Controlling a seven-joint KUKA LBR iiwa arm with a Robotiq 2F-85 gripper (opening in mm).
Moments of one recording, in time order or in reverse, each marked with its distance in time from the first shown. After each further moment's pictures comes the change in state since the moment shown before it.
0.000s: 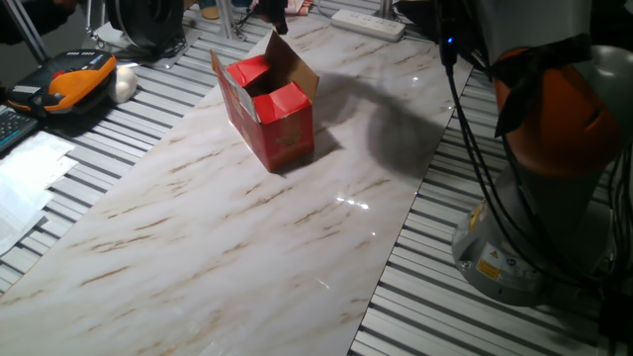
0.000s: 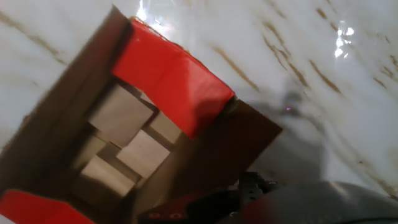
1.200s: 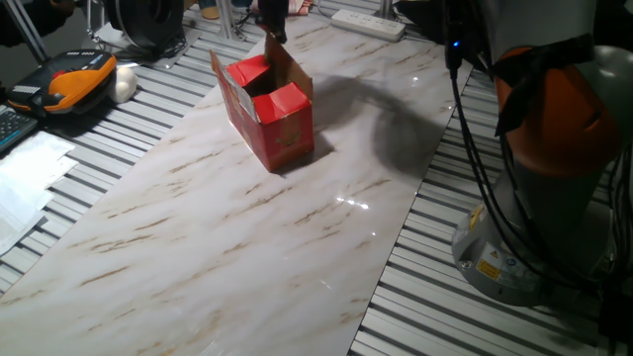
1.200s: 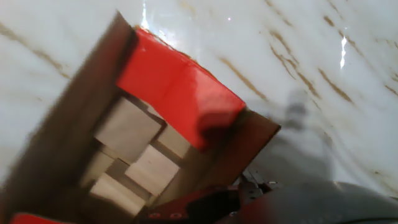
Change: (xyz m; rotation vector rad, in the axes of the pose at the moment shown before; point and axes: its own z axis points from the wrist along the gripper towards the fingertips) arm -0.017 0.019 0.004 -0.028 -0.031 0.051
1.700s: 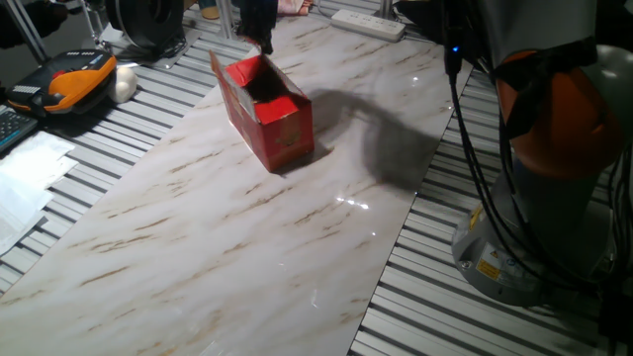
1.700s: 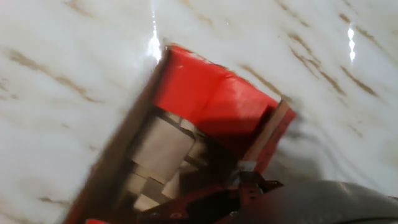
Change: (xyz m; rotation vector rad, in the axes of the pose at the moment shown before) arm -0.002 0.040 0.017 0.010 -0.052 0.099
